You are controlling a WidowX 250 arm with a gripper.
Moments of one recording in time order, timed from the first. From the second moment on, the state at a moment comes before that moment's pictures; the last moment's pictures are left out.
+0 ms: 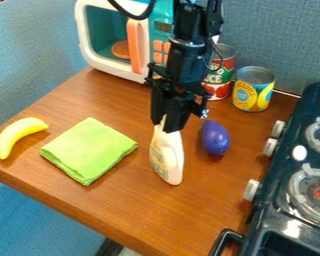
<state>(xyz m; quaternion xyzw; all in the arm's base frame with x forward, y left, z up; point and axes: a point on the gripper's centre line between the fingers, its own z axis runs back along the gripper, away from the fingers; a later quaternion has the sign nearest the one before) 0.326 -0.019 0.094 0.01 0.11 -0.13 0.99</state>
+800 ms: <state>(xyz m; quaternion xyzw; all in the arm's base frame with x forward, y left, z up) 0.346 0.079 0.151 -0.04 0.10 -0.01 0.99</state>
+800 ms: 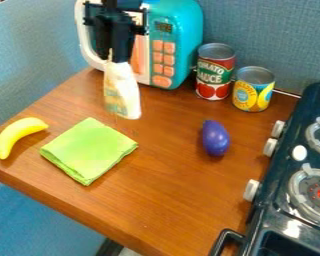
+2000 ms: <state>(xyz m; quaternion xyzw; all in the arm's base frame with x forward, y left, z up) 0.385 0.189 0.098 0.03 0.12 0.06 0.99</state>
